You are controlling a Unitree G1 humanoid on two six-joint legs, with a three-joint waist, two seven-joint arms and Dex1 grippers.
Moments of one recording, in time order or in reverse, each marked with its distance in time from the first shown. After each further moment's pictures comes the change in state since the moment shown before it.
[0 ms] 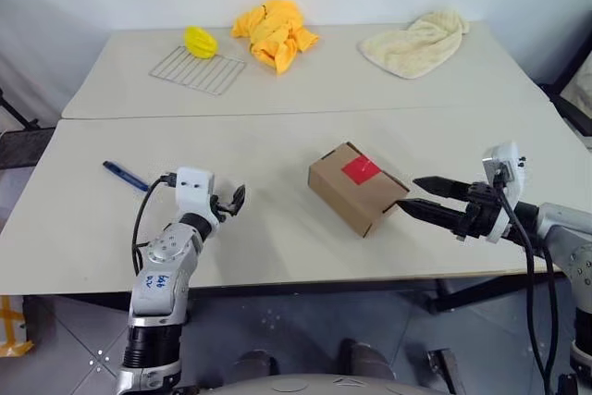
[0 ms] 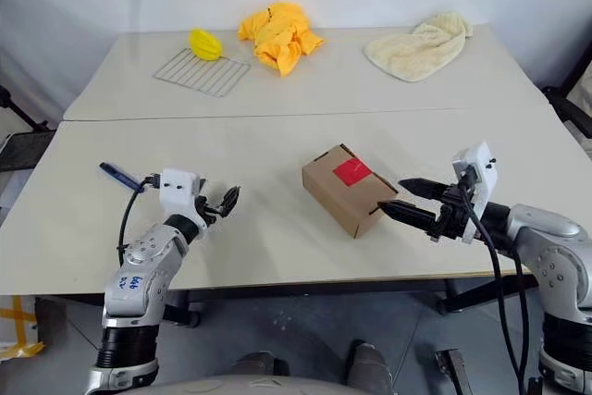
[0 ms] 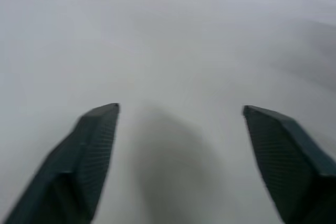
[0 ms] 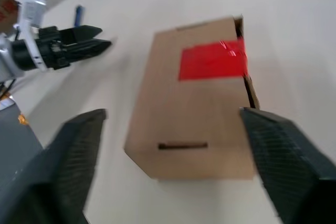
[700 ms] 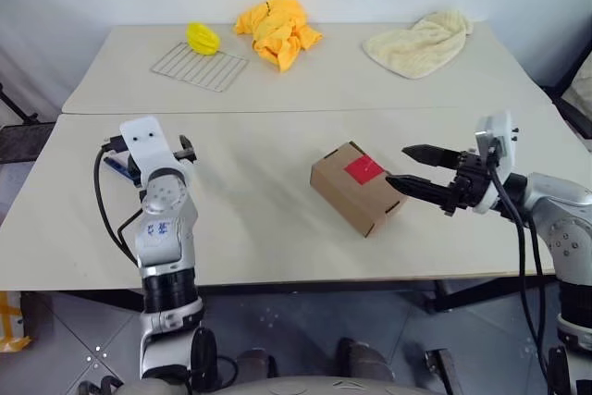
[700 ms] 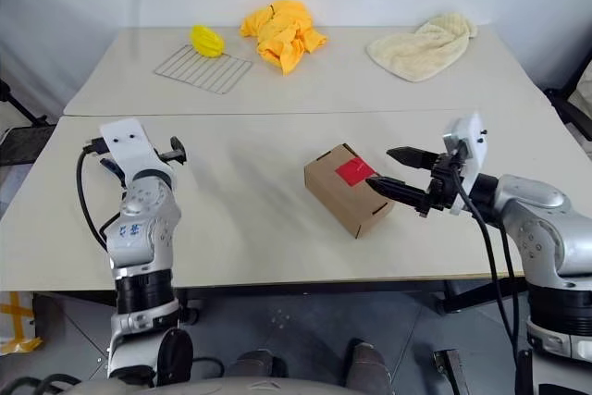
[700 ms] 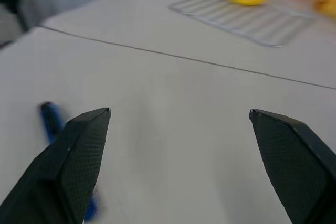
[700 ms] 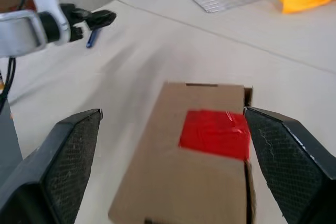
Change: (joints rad) left arm -0.361 -0.116 0.198 0.161 0.151 0.102 0.594; right arm -0.156 -0.011 0.146 0.140 -0.041 -0.194 0.044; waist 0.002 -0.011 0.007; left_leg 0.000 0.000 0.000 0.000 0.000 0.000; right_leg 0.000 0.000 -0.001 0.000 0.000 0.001
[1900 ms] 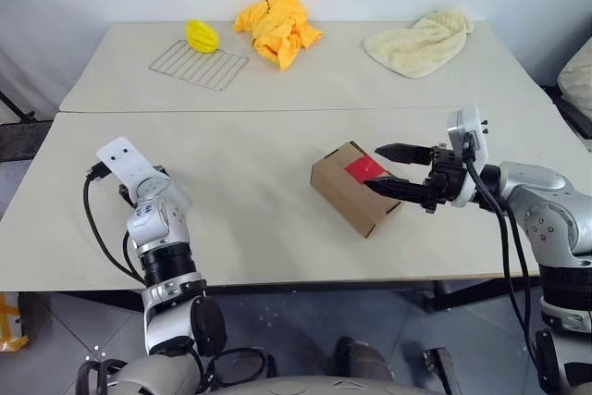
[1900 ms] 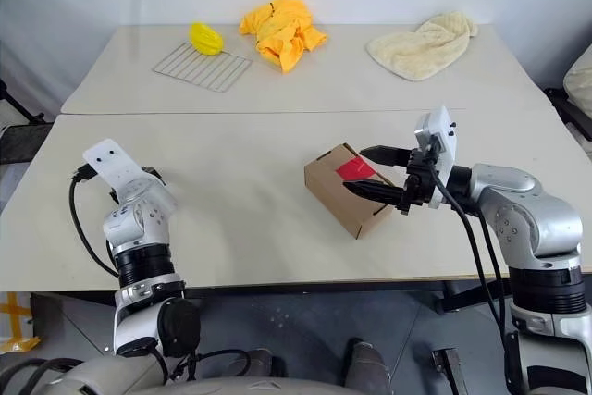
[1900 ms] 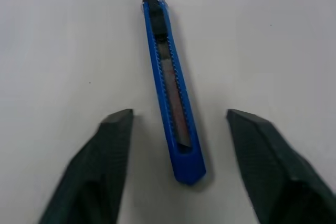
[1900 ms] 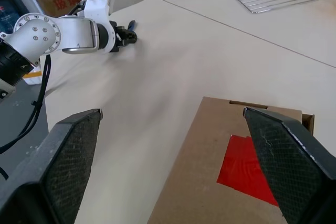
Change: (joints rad) left arm -0.128 -0.015 0.245 0.247 -0.119 0.048 0.227; right arm -0.101 0.019 0.106 0.040 0.002 0.005 0.061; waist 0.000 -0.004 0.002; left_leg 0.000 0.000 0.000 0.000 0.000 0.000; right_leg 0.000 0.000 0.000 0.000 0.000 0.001
